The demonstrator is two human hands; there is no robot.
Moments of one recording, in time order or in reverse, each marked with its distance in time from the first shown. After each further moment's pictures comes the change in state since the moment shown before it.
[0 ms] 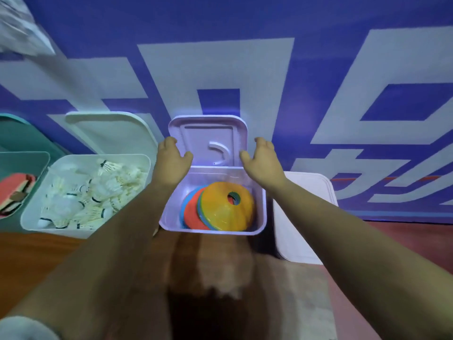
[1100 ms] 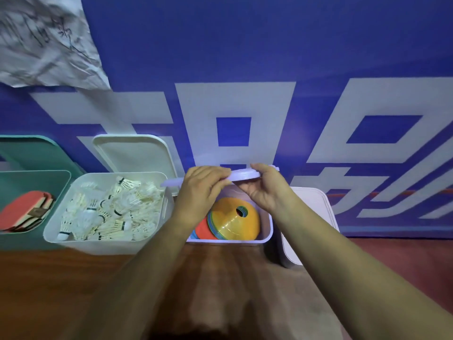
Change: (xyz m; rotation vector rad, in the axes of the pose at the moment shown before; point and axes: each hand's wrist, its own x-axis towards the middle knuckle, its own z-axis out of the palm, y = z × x) left_hand -0.080 0.018 -0.059 -0.064 0.102 0.818; right_hand -0.065 -0.081 -0.012 1.541 -0.176 0.521
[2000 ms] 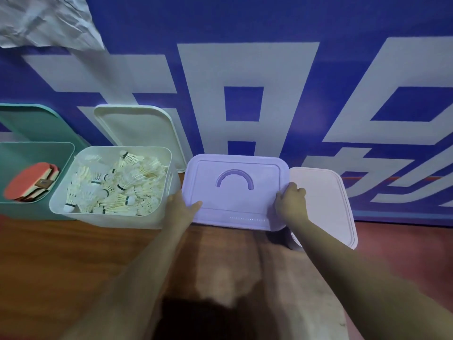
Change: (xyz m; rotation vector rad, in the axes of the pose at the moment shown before) left_hand -0.117 -0.079 0.054 -0.047 -0.290 -1.068; right_hand 0.045 0.053 -0.141 -1.633 0.530 -0.295
